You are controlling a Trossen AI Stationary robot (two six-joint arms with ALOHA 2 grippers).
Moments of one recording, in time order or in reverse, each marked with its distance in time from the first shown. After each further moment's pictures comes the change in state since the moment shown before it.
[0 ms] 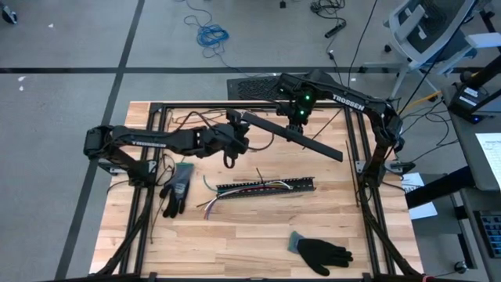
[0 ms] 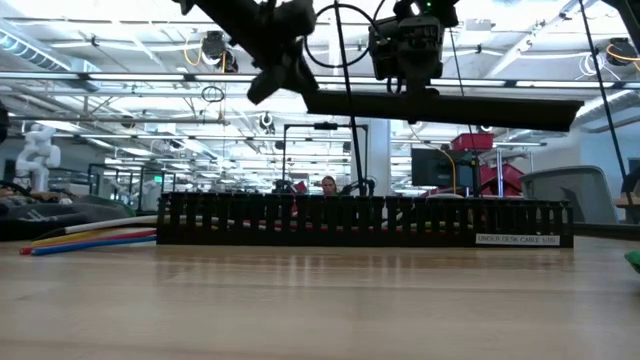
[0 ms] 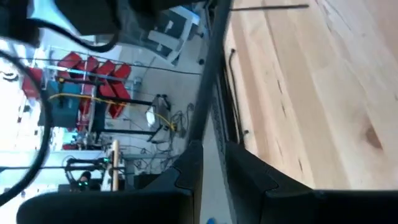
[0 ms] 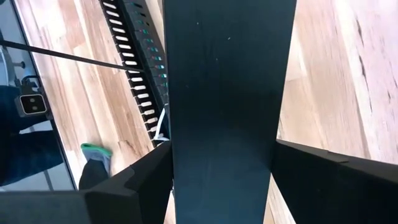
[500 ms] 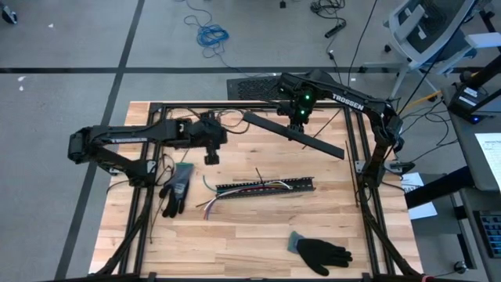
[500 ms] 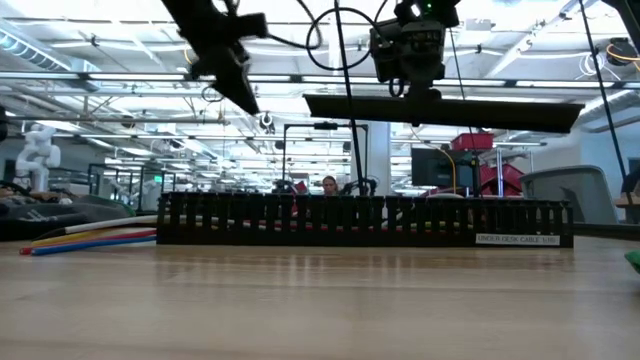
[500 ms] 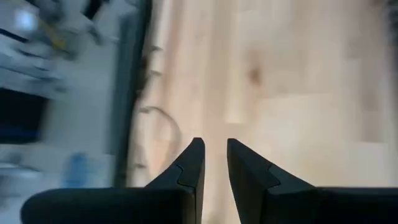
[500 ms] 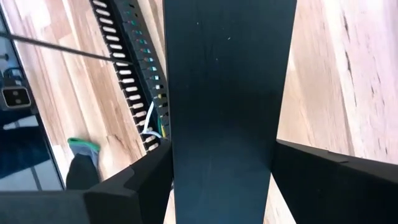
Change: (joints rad) left arm 0.084 -0.171 0.000 -0.557 0.245 -0.626; right arm -0.003 0.000 0.000 -0.016 0.037 -0.026
